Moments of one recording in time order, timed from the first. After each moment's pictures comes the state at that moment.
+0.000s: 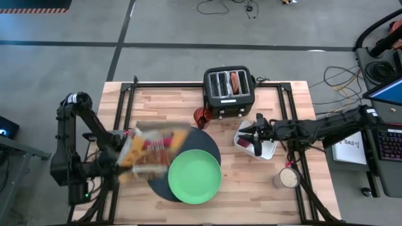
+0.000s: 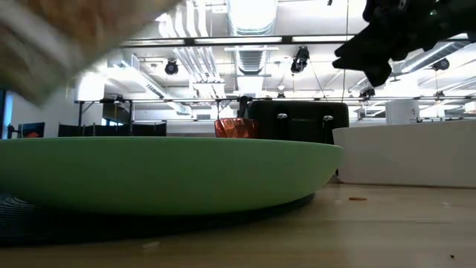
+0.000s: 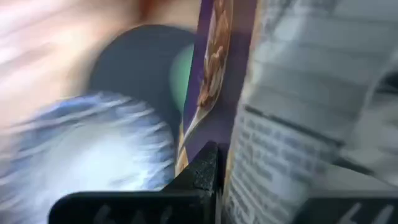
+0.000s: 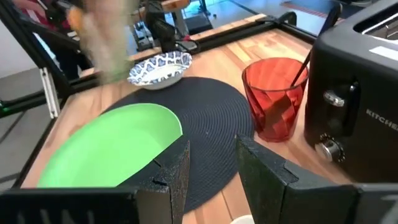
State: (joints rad) left arm -1.40 1.24 1.16 -1.59 -0.81 -2.21; right arm 0.14 0.82 0.40 0.14 0.23 0.33
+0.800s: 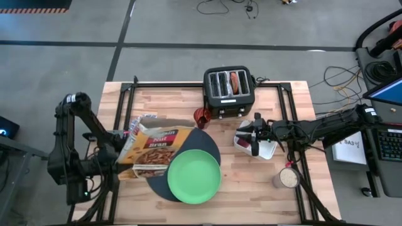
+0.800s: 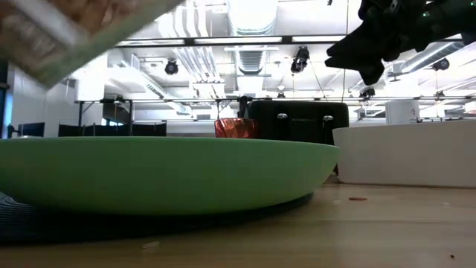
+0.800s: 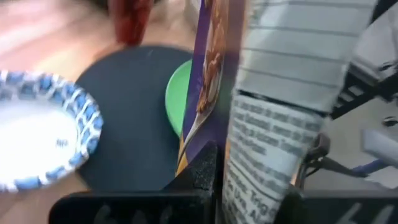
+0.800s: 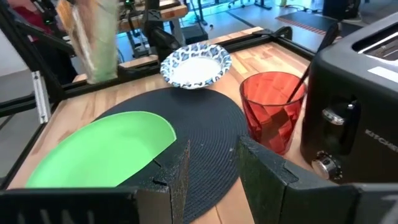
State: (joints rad) left arm -1.34 1.22 1.24 -1.57 -0.94 -2.03; right arm 0.14 0.87 0.40 0.22 0.26 0.28
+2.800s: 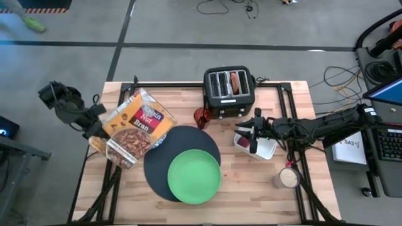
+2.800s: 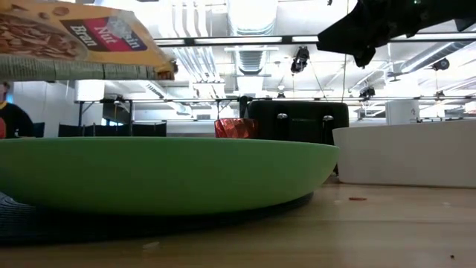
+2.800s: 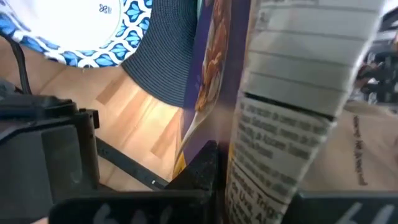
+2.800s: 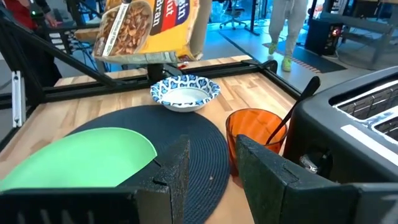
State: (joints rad) left arm -0.79 0.37 1.15 -1.57 -0.15 -1.58; right arm 0.14 0.90 0.48 0.22 0.32 0.12
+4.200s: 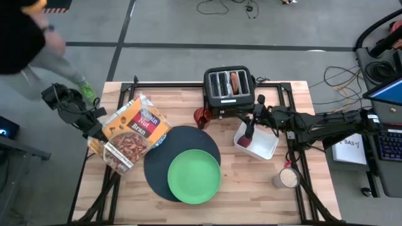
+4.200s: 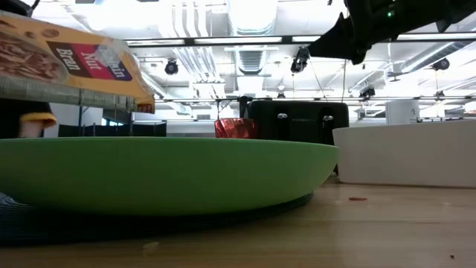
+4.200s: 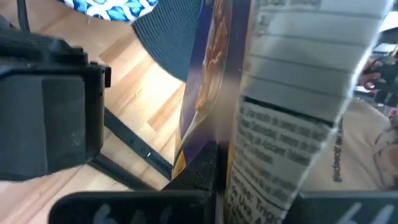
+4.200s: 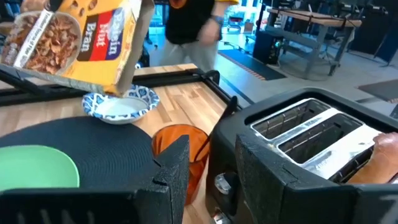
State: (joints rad) left arm -0.78 0.28 1.08 -1.57 -0.04 -1.74; right arm -0.07 0.90 0.53 0.19 0.32 -0.01
